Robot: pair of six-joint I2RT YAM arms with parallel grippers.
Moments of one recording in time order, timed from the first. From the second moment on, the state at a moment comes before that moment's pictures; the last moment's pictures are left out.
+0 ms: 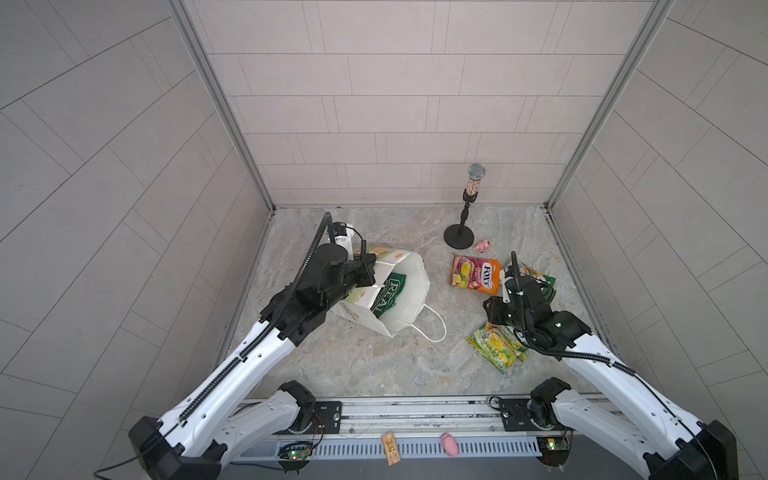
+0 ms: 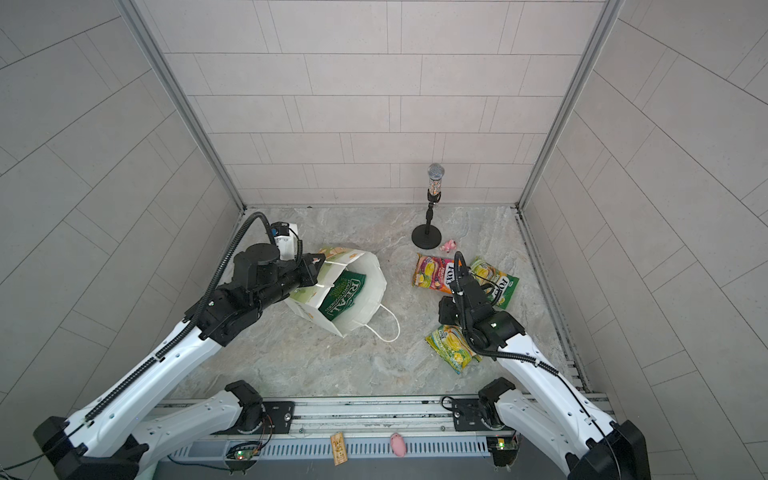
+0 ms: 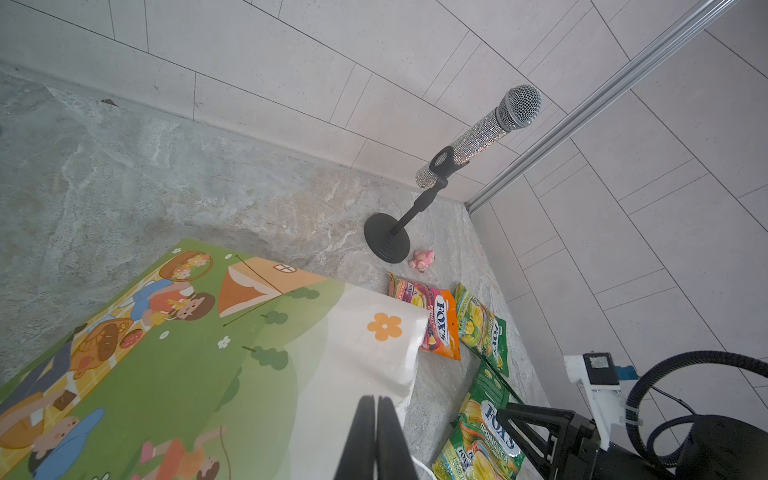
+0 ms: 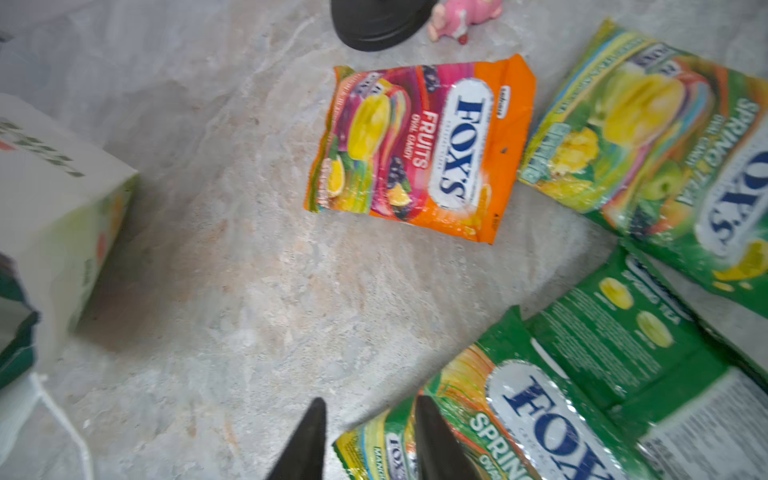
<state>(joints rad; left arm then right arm) -0.60 0.98 1.03 -0.45 -0.07 -0.64 0.41 0.87 0.64 -0.64 0.14 0.53</state>
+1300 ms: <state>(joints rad) -0.60 0.96 1.02 -0.45 -0.04 -0.61 0.31 0.79 0.42 -0.68 0.26 0.86</state>
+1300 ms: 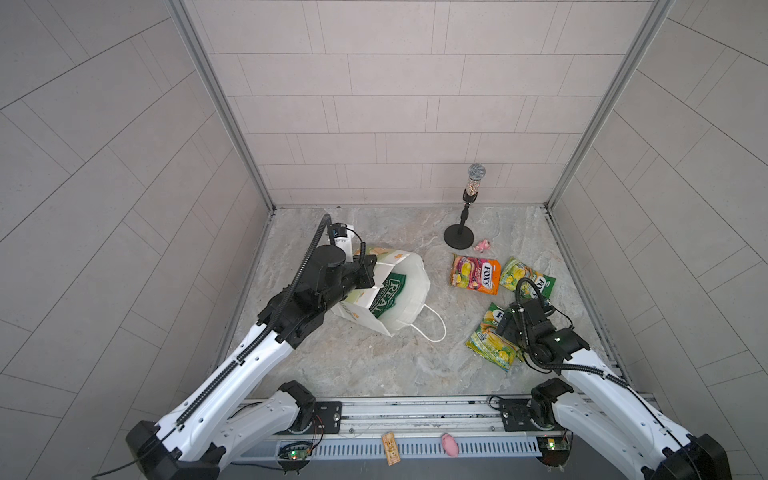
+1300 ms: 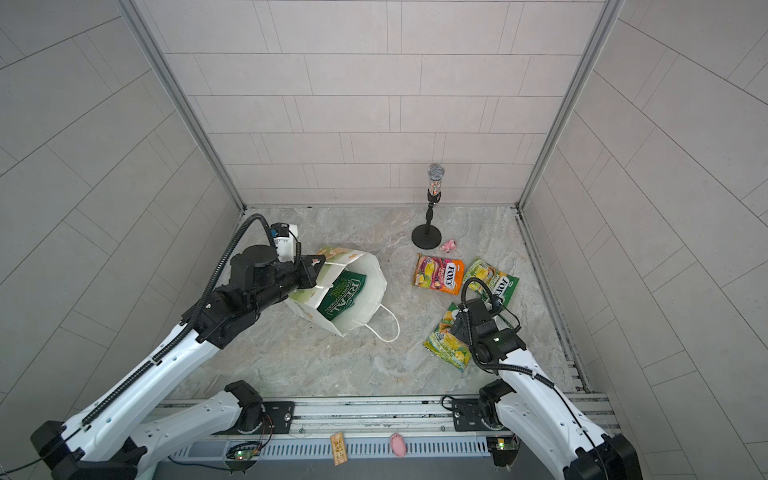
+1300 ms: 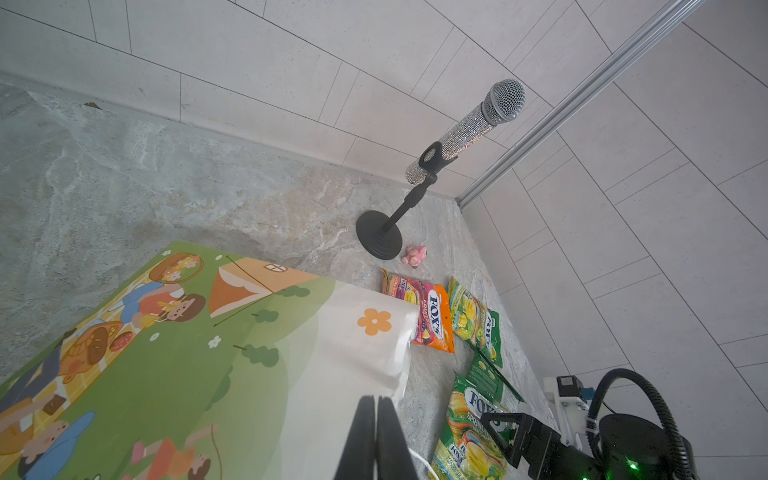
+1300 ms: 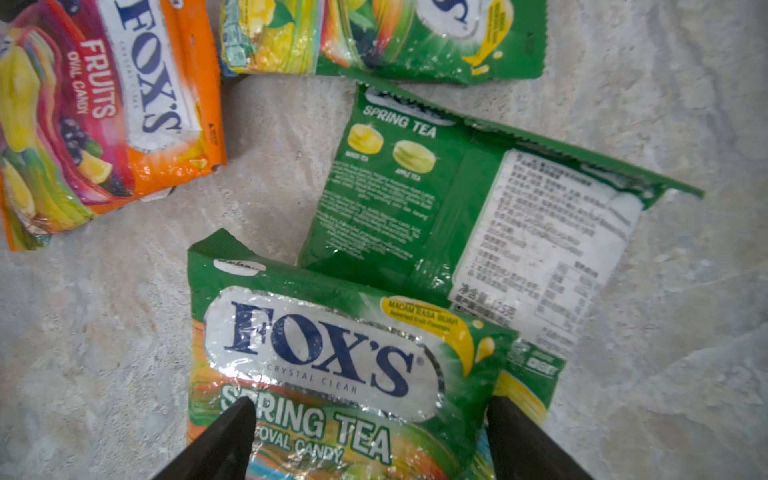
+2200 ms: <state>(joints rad) -0.60 0.94 1.00 -0.45 -0.04 -0.61 0.38 1.11 0.58 -0.46 0.01 0.75</state>
